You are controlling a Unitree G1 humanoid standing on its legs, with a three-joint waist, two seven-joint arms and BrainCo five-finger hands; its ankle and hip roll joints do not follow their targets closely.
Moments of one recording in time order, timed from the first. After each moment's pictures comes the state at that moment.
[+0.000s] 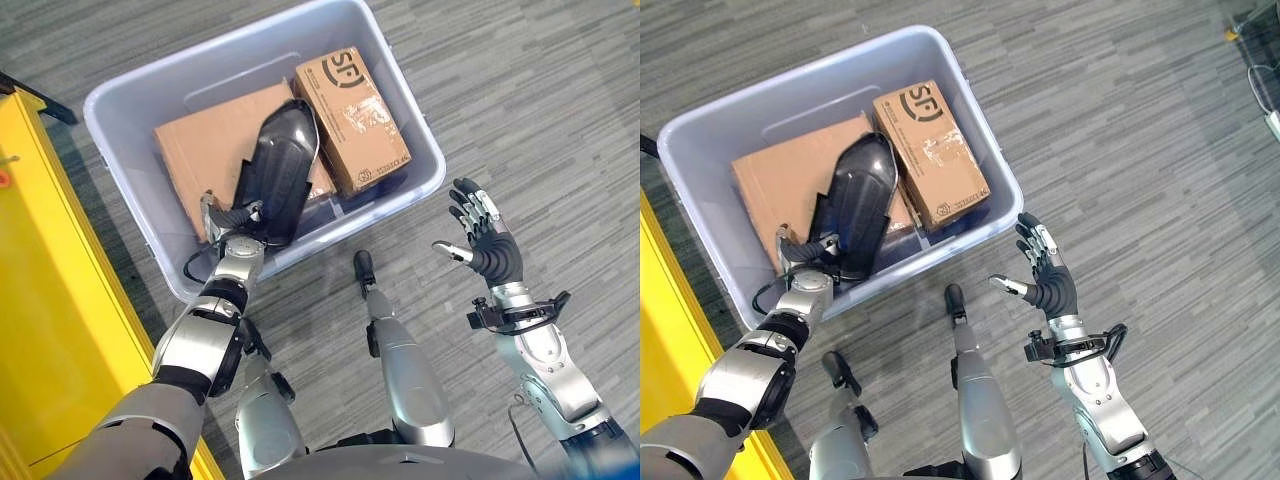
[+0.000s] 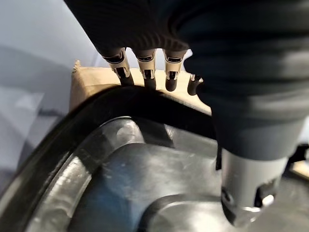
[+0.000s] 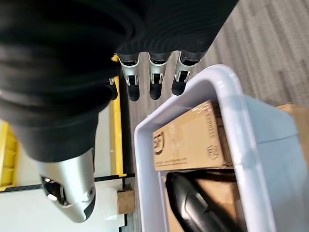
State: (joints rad) left arm -0.81 0.33 -0.19 1.19 -0.20 -0.04 0.71; right arm 0.06 -0.53 0.29 -0.26 0.42 -0.27 -0.20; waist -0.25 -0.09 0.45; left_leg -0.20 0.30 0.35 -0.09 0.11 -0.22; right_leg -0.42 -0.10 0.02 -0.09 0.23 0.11
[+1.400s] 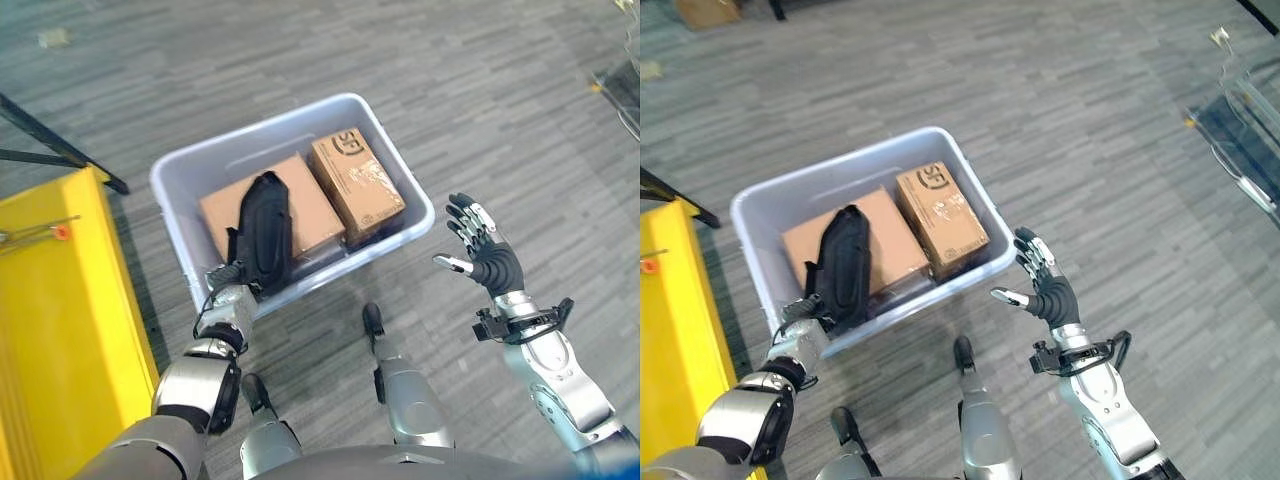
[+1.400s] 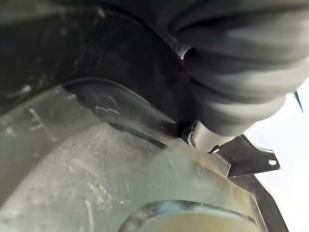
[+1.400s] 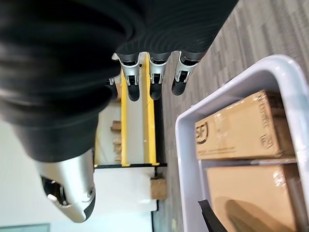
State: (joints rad) left arm -0.51 0.21 -0.01 1.10 -0.57 -0.06 0.48; right arm 0.12 -0.59 0.26 -0.27 0.46 -0.22 -0.16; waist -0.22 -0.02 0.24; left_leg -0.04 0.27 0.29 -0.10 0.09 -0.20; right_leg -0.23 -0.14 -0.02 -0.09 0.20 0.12
